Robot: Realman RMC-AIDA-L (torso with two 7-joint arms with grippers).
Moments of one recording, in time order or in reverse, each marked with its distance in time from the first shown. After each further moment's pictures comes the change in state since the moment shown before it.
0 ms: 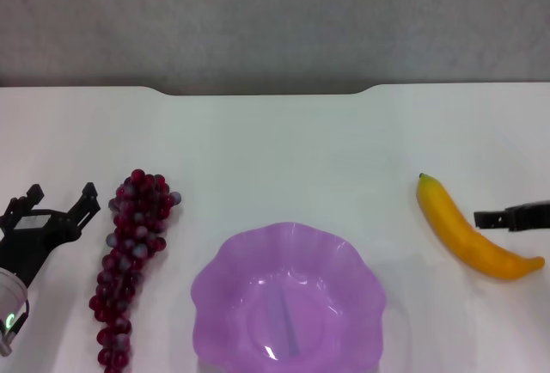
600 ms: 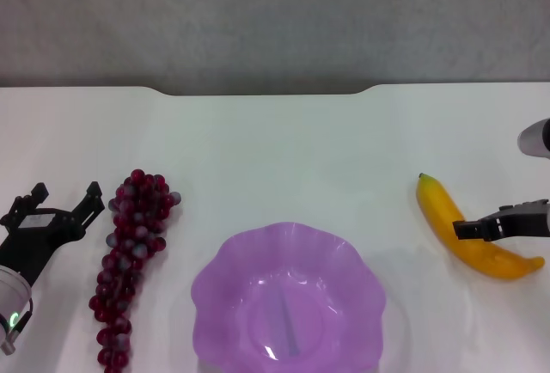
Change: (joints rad) left arm -0.005 -0.002 0.006 0.001 0.000 0.000 0.001; right arm 0.095 0.004 -0.089 -0.229 0.007 -0.193 -0.096
